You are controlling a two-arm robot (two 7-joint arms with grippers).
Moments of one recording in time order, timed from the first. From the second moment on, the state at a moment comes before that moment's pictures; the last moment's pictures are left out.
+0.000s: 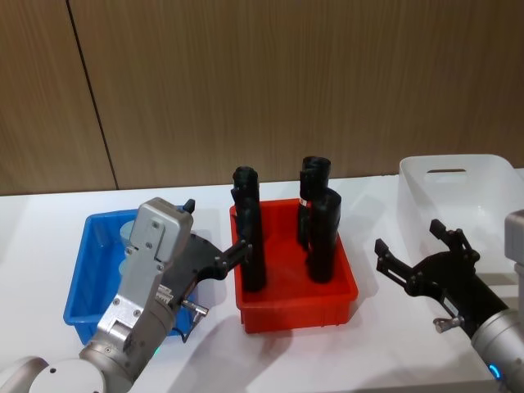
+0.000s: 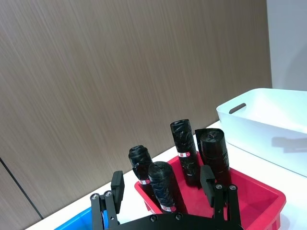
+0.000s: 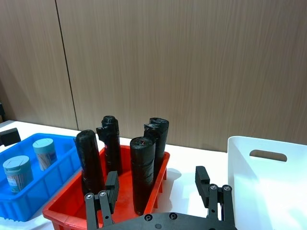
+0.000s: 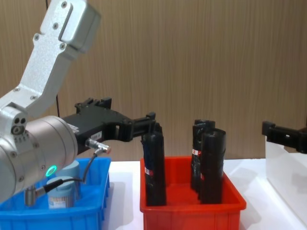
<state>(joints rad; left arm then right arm) -0.24 0.38 0.45 -1.63 -0.20 0.01 -0.01 -0.01 0.34 -0.23 -1.77 0.29 0.03 0.07</state>
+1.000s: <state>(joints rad) -0.24 0.38 0.45 -1.63 -0.20 0.01 -0.01 -0.01 0.34 -0.23 -1.77 0.29 0.03 0.07</state>
